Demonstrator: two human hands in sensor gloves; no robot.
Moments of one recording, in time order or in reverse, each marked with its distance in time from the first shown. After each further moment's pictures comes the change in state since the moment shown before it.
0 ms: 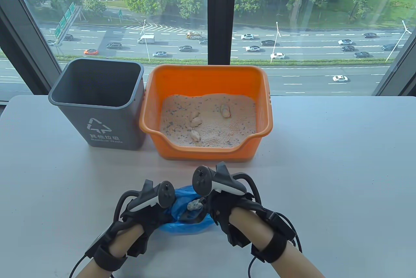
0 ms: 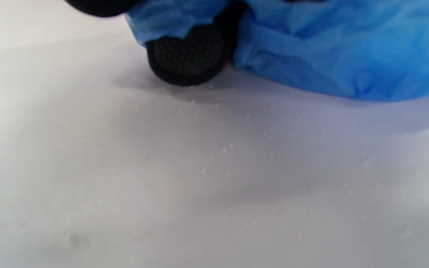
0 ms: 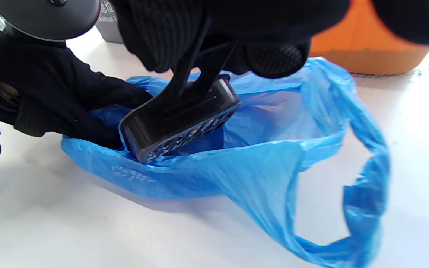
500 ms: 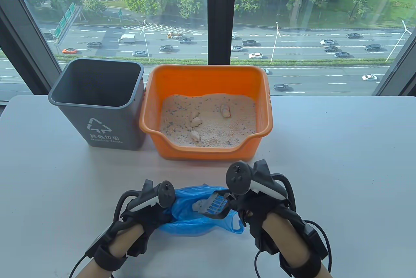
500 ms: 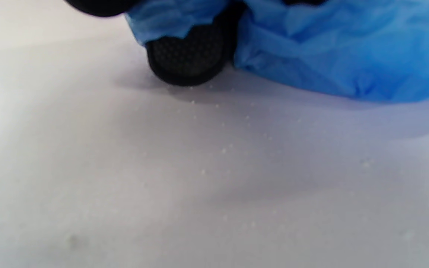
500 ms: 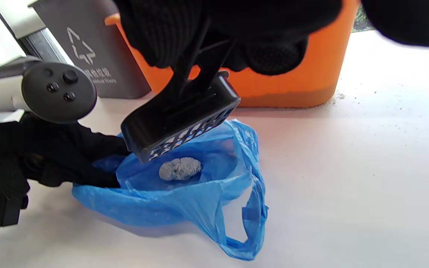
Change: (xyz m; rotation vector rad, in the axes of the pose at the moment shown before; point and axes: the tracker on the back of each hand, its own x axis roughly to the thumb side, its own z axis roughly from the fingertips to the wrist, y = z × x) left_hand 0.000 0.000 0.000 0.000 0.002 0.000; right_hand -0.057 -0.034 0.071 -0.179 0.037 -0.204
